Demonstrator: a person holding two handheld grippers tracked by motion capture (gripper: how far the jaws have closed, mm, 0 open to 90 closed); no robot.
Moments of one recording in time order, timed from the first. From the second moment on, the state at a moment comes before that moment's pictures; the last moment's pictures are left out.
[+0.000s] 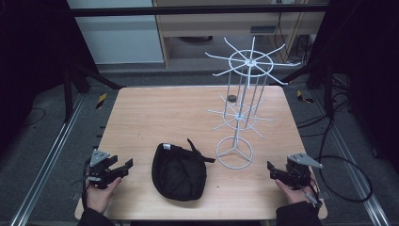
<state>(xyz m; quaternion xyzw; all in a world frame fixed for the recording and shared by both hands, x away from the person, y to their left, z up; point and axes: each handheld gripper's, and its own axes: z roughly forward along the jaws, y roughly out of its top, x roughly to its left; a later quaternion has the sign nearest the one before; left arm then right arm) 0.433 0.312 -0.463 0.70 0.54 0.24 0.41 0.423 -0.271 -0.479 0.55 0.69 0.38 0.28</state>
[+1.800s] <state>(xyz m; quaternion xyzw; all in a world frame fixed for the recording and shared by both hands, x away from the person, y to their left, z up) 0.432 0.231 -0.478 0.78 0.48 0.17 0.36 0.395 -0.093 -0.457 0.39 0.78 0.47 0.12</state>
